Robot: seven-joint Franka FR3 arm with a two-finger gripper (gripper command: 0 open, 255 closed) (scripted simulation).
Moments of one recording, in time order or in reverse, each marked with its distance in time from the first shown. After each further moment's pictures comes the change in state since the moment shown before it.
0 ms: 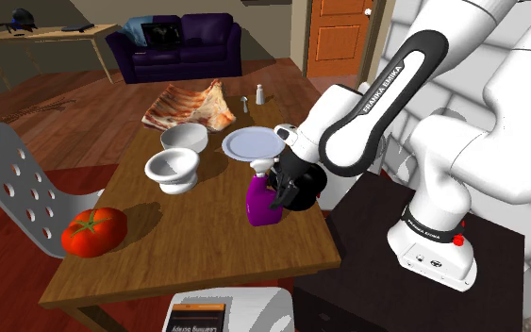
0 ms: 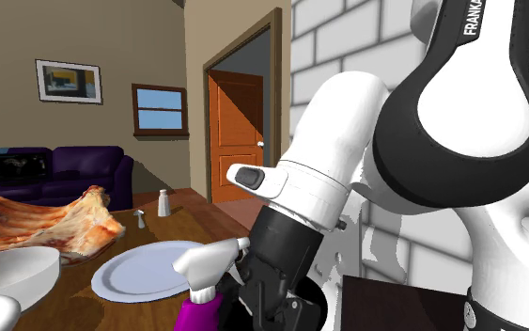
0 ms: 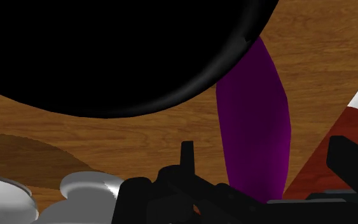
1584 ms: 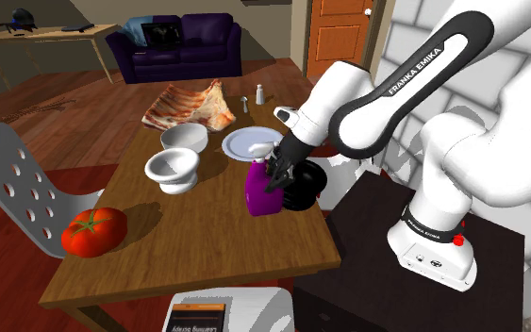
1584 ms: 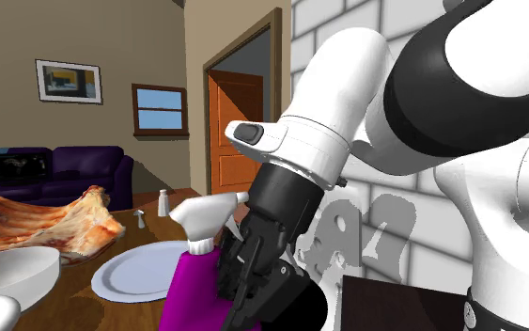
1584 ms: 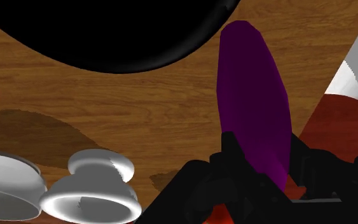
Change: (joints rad) arm -0.400 -0.132 0.364 0.010 -0.126 -0.211 0.140
